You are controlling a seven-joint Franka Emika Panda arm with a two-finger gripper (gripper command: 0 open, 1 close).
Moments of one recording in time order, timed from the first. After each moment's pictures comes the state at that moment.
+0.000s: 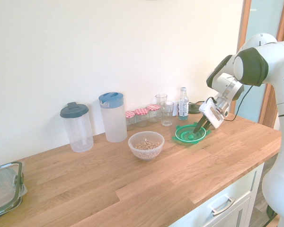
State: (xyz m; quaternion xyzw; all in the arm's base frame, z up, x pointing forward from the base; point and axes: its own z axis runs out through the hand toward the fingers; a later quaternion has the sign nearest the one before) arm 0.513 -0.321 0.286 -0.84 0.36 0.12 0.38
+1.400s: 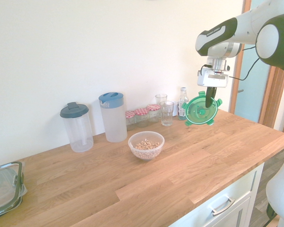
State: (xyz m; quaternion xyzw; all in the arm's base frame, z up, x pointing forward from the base) arm 0.498 -0.235 0.517 -0.93 0.35 0.07 0.00
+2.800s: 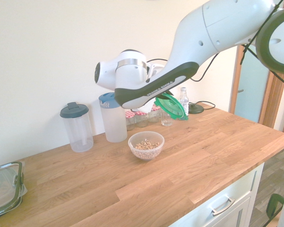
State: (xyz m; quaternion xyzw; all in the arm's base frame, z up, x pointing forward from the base) arm 0.536 0.143 0.488 -0.74 0.36 -0.26 -0.51
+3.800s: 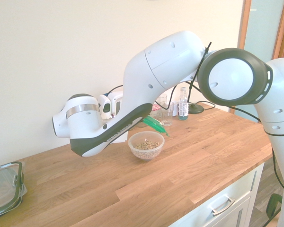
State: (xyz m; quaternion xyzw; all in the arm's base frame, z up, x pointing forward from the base) arm 0.540 0.258 0.397 -0.68 0.34 -0.28 -0.59
